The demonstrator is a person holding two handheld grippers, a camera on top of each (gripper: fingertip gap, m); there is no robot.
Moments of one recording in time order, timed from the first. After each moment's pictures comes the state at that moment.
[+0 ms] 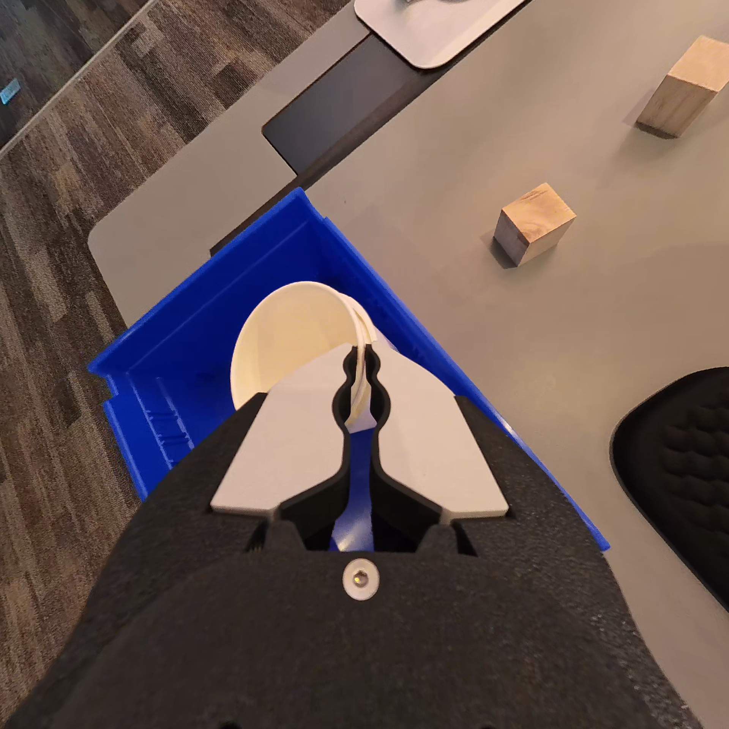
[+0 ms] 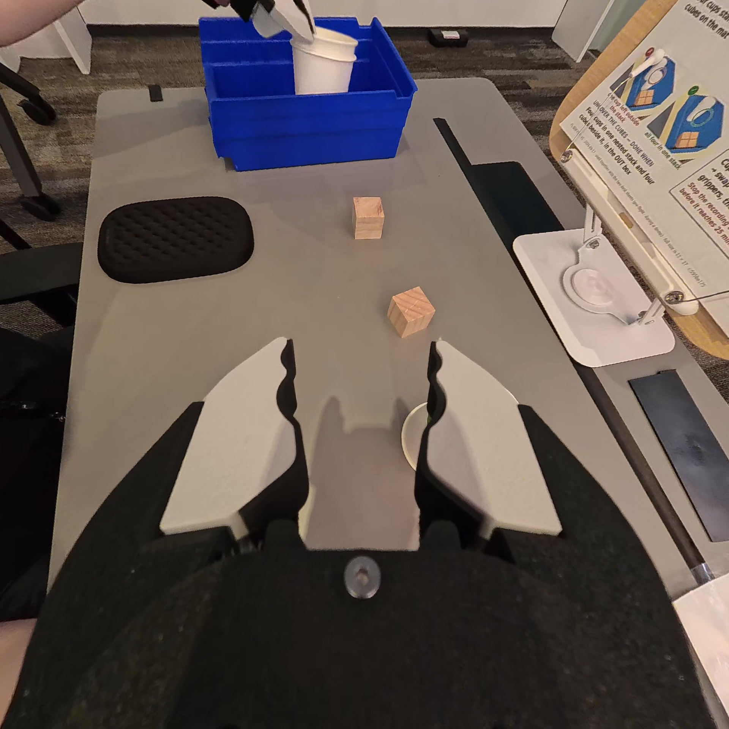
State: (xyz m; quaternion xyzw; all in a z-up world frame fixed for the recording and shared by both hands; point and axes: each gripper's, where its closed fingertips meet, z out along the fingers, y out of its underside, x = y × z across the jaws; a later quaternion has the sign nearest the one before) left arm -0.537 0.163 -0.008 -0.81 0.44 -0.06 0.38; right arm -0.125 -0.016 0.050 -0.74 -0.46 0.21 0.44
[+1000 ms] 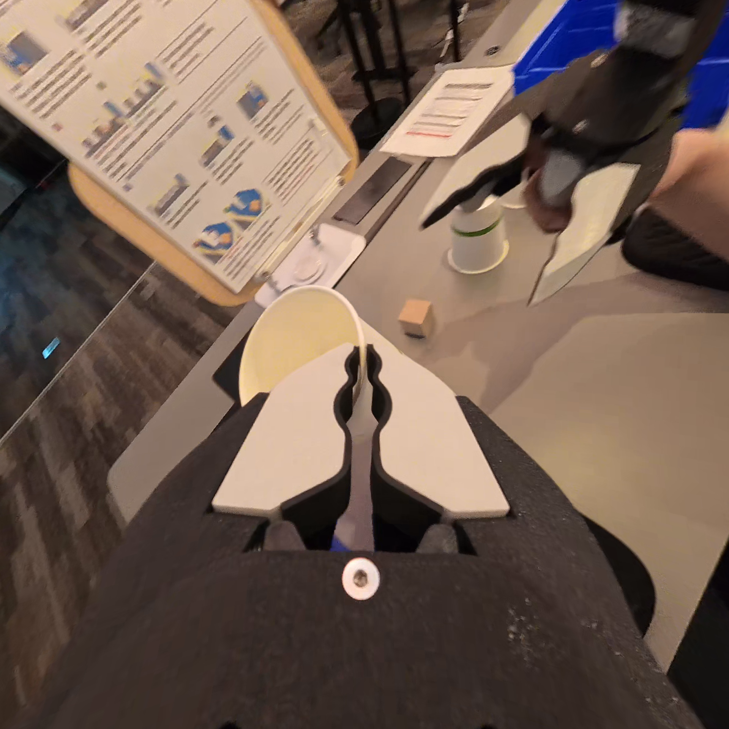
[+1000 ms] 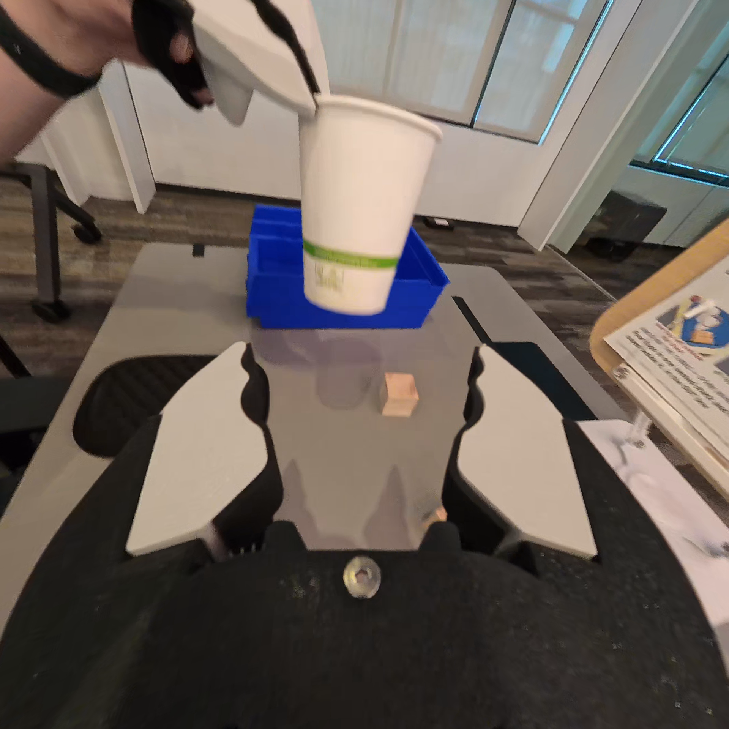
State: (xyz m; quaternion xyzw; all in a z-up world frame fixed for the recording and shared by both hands) left arm -0.371 0.022 0.142 -0.66 0.55 -0.13 0.49; right arm -0.288 0.014 0.073 -0.63 -0.45 0.26 0.57
